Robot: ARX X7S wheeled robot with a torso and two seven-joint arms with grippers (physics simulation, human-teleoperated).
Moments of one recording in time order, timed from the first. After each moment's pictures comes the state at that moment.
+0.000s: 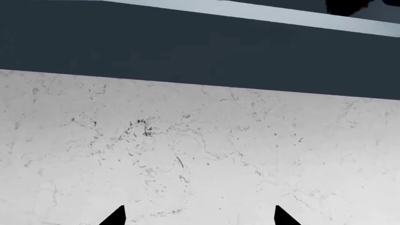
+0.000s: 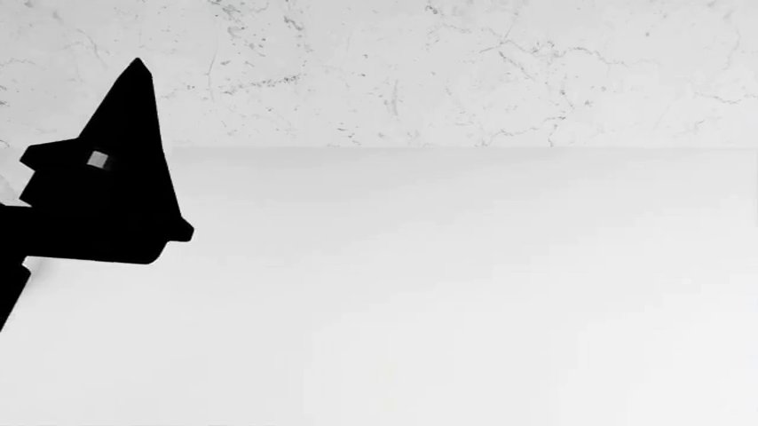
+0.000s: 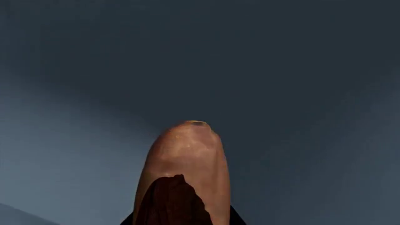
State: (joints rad) left arm -0.94 -0.90 -0.03 1.03 -1.89 -0.73 -1.25; right arm 2.36 0.00 -1.28 1.21 0.93 0.39 0.17
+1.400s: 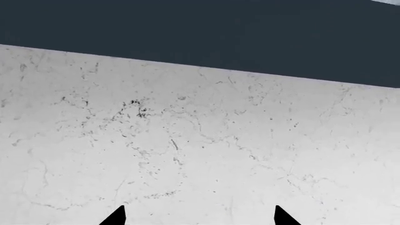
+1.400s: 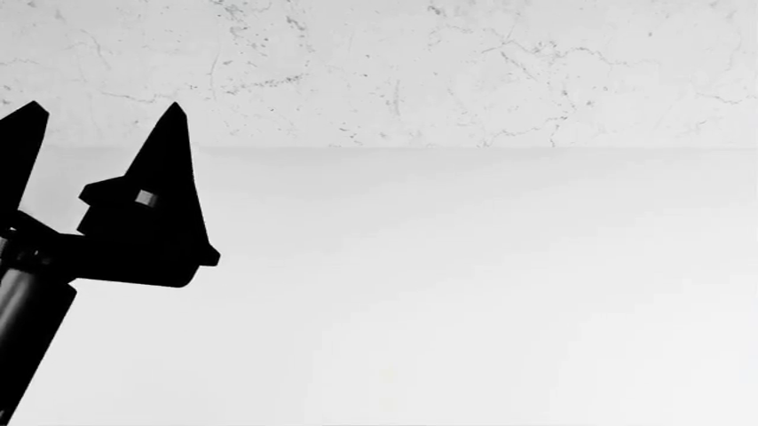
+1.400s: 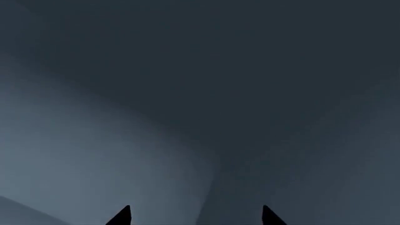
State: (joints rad) left arm -0.76 -0.81 -0.12 1.03 -1.79 -0.79 -1.15; right arm 2.36 0.00 -1.41 1.23 0.99 0.36 0.17
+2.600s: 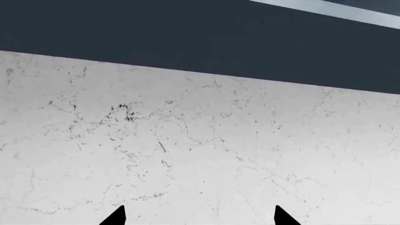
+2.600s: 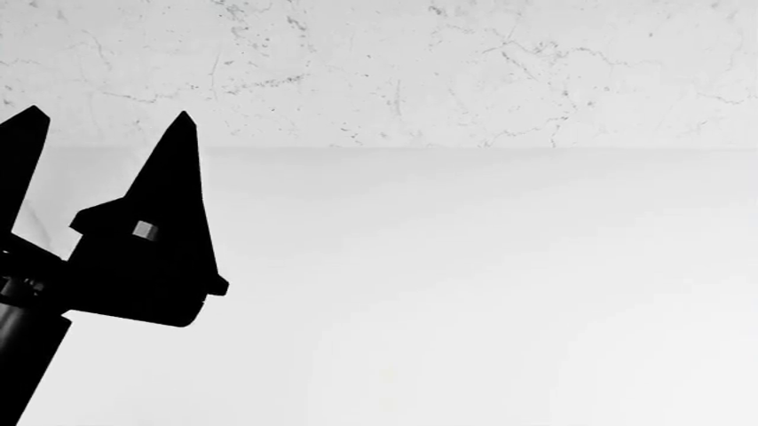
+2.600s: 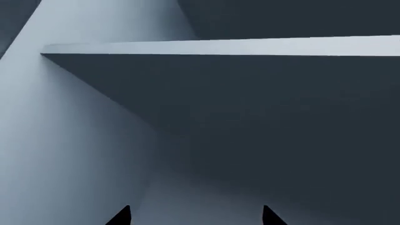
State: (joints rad) left arm -0.91 -0.61 -0.29 1.03 -2.16 -1.06 -1.42; right arm 2.36 0.00 -0.72 1.04 0.84 0.43 -0.09
